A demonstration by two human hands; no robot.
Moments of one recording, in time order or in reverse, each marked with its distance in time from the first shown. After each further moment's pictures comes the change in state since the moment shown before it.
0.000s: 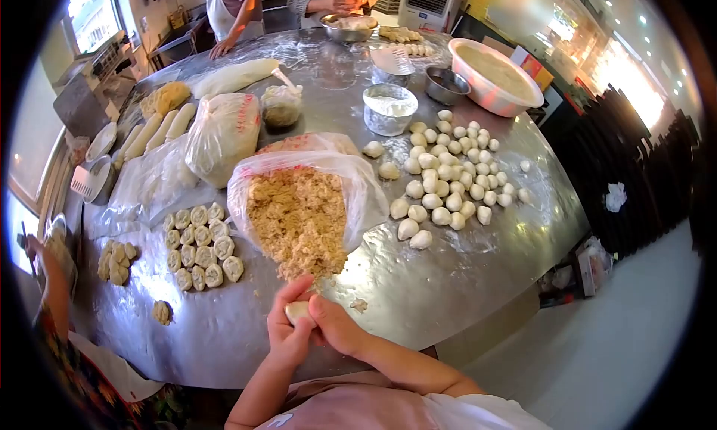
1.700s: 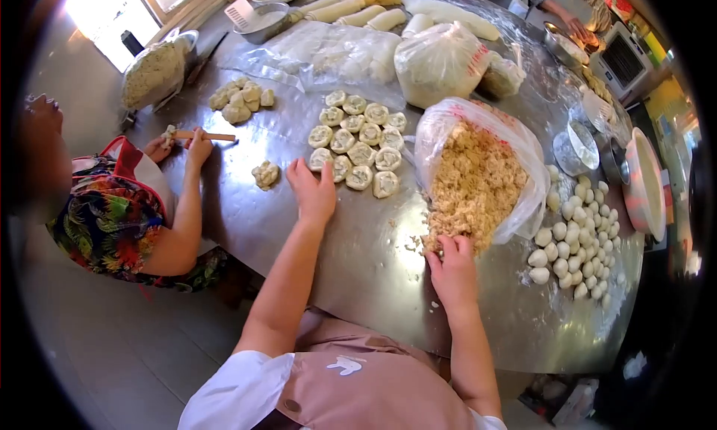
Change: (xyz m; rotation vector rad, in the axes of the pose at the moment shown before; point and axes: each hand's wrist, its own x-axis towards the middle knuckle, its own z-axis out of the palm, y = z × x) left_hand 0.065 -0.074 -0.237 1.066 0.969 0.115; right_hand 0.056 0.024 -0.009 -1.253 0.183 -0.356
